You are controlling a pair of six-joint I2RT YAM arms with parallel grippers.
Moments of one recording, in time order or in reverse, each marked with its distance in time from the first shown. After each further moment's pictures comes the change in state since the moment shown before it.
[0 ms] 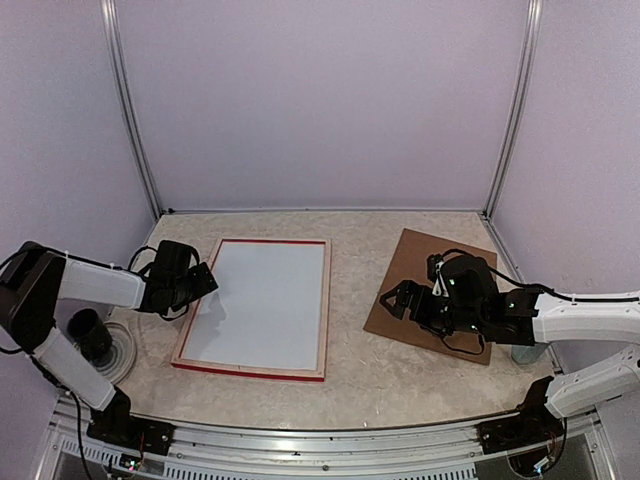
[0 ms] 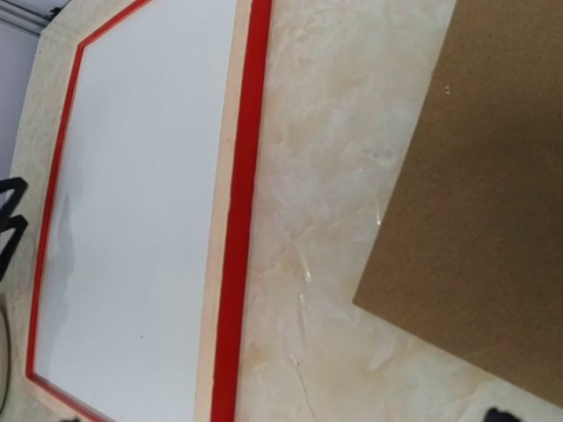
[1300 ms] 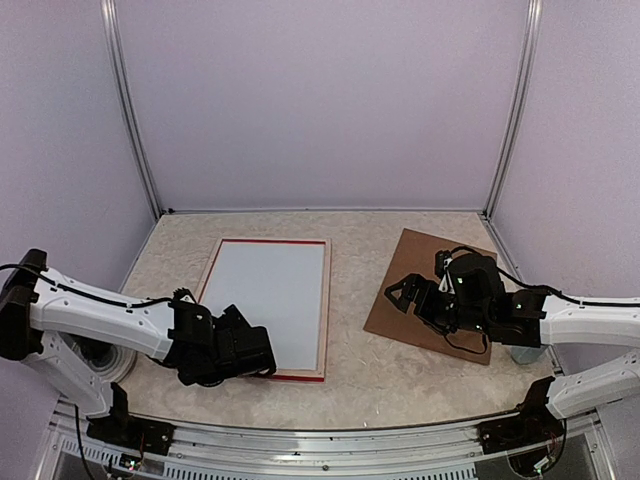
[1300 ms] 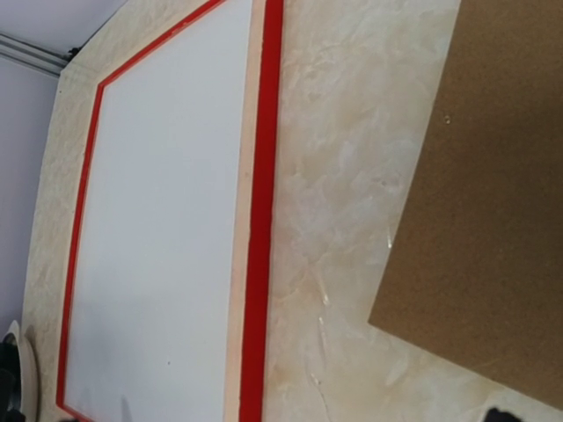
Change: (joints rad) left arm -0.899 -0.022 0.239 -1.040 -0.655 -1.221; right arm 0.000 -0.052 -0.011 0.008 0.039 0.047
